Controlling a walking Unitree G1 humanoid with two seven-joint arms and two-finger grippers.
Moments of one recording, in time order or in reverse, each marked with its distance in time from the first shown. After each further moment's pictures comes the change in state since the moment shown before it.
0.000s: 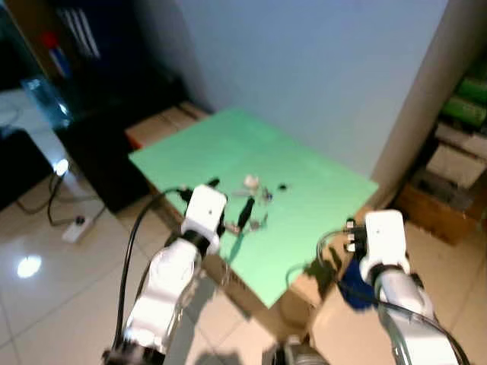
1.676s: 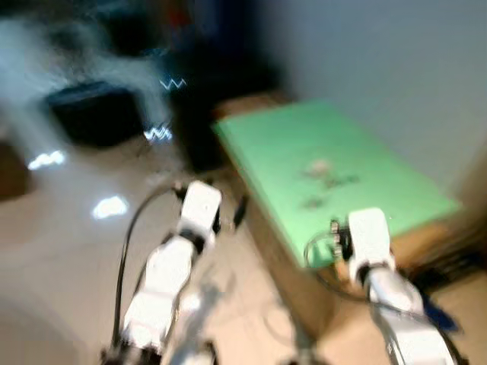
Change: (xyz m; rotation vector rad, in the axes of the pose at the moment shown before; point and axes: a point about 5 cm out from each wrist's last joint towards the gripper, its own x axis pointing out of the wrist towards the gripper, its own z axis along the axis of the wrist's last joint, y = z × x) left arm -0.006 0.000 -0.011 -0.043 0.062 0.030; right arm 0.004 0.011 0.001 -0.044 0.017 0.091
